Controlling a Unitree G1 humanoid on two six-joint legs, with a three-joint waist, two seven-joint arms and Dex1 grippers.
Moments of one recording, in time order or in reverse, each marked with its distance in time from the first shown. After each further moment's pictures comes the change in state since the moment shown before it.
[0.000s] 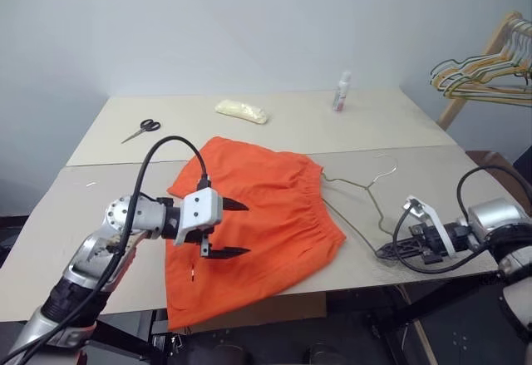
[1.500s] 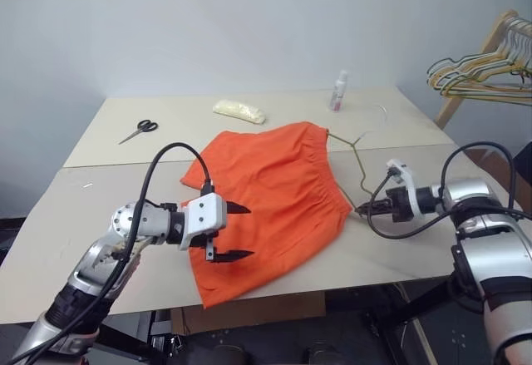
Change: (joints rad) left arm 0.019 -0.018 -0.019 -0.015 0.017 0.001 0.046; right arm -0.203 0.245 -0.385 0.335 -0.393 -0.570 -0.184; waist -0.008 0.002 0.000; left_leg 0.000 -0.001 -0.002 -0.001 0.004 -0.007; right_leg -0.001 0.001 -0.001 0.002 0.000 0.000
